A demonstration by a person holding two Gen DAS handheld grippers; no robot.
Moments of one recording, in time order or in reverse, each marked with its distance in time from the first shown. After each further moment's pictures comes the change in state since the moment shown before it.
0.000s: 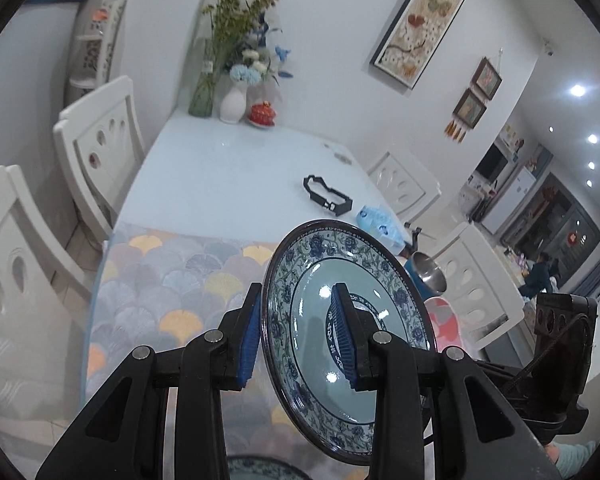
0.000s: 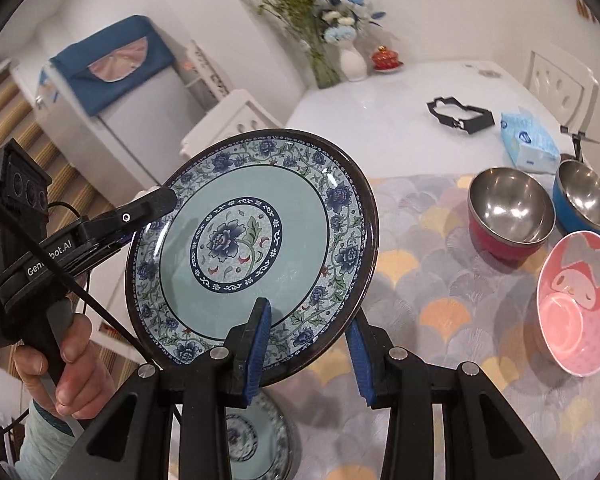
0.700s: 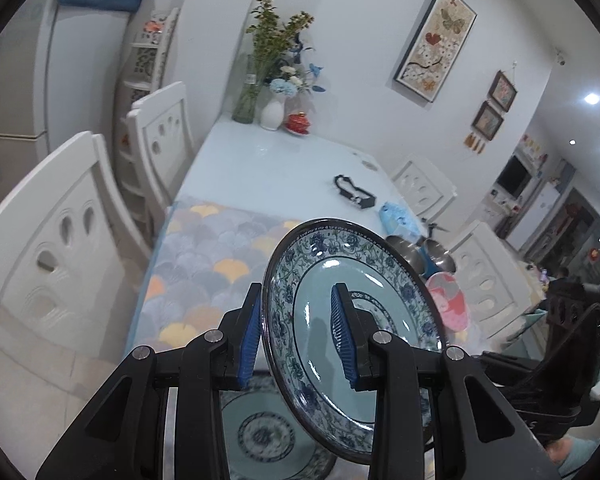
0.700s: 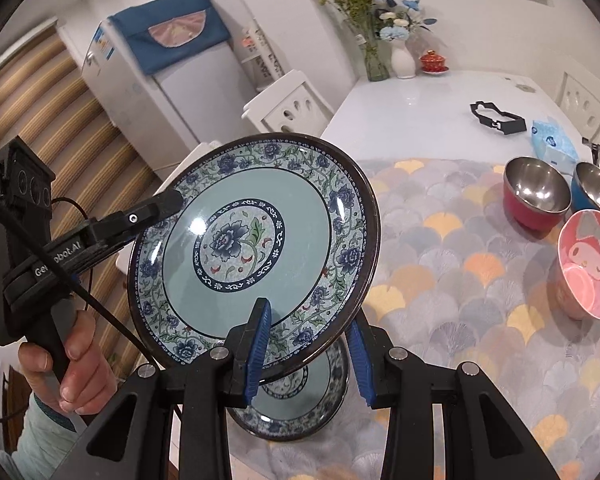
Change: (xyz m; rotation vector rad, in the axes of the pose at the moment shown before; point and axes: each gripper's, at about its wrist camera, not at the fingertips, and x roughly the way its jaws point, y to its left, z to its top) left arm -0.088 0.002 -0.077 -0.035 -0.058 0.138; right arm -0.034 0.059 -0.071 -0.130 0.037 0.080
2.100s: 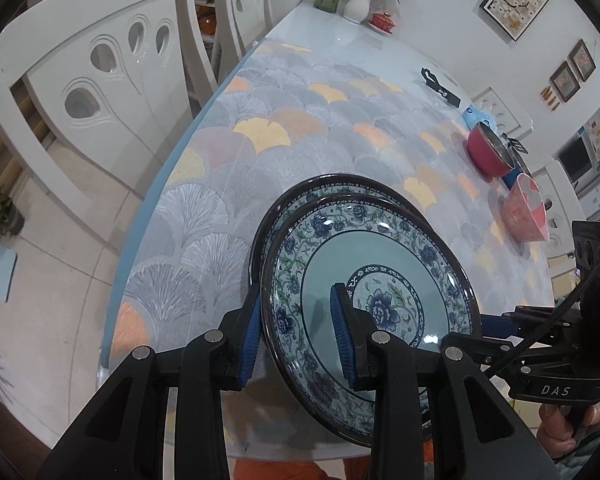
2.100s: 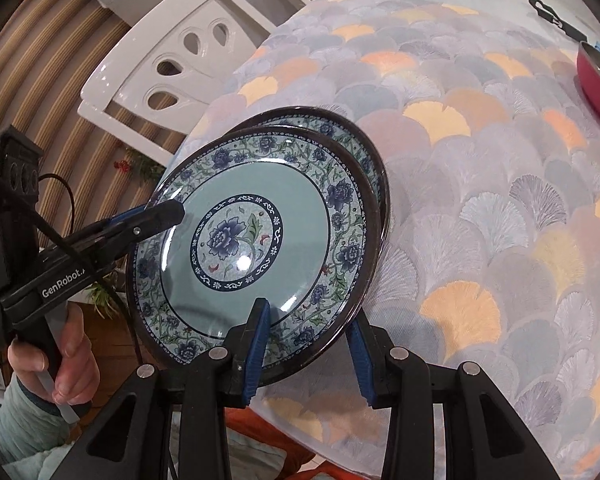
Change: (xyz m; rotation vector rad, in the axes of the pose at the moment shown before) left arm 0.036 0.061 -0.144 -0.163 0.321 0.168; right arm 0.111 -0.007 -0.088 -0.073 0.459 0.012
